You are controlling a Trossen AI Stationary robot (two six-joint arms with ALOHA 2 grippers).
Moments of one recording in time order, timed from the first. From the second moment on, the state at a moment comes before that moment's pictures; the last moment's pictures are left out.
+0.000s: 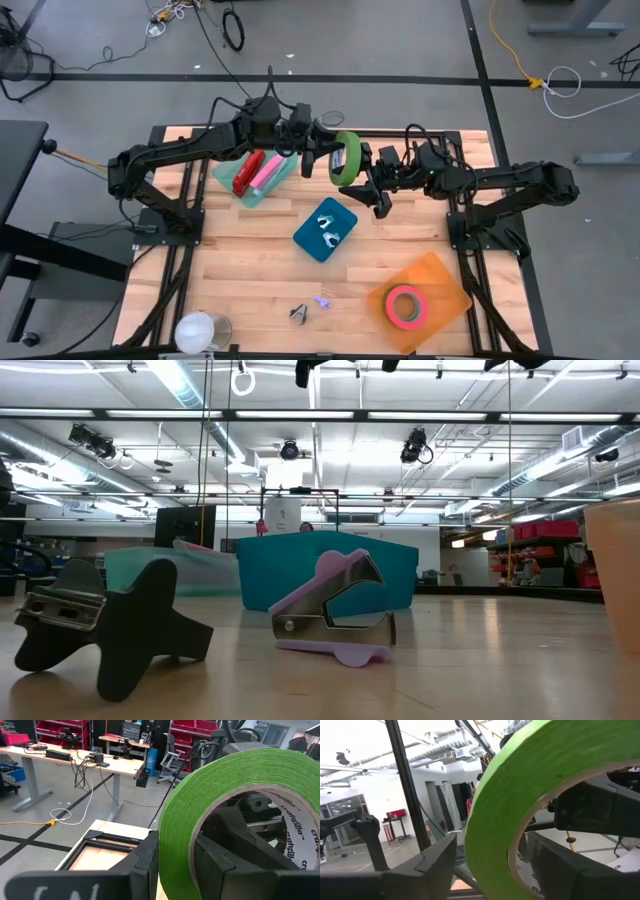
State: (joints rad) left arm 0.29 1.50 1.43 -0.01 0.22 -0.14; right arm -0.08 1.28 0.92 0.61 -0.26 0.26
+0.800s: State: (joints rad) left arm 0.29 1.50 1.43 -0.01 0.22 -0.15; right arm -0.09 1.28 0.92 0.62 -0.26 0.22
